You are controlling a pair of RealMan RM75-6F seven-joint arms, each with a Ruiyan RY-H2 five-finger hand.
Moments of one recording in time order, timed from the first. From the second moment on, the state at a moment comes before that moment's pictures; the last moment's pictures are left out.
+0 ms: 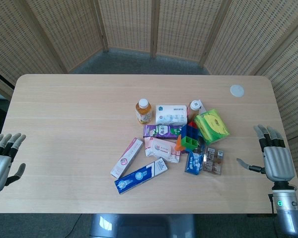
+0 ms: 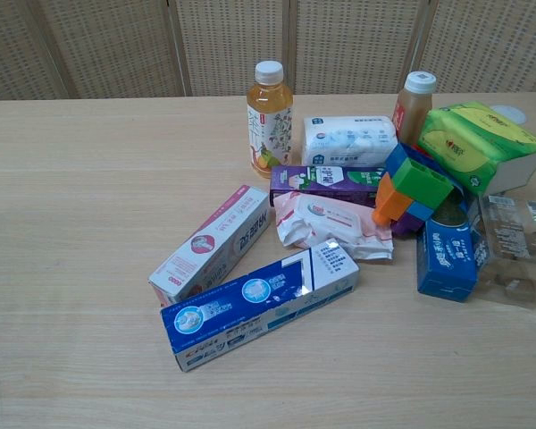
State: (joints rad) left arm -0.13 -0.98 -0.02 -1.81 1.49 1.42 0.20; right arm 0.20 -1.19 0.15 -1.61 -1.40 1.42 -0.13
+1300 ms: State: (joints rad) left arm -0.63 -1.20 -0.05 -1.55 1.70 0.88 0.28; right arm 0.11 -1.10 0.15 -1.73 -1.39 1.53 -0.17
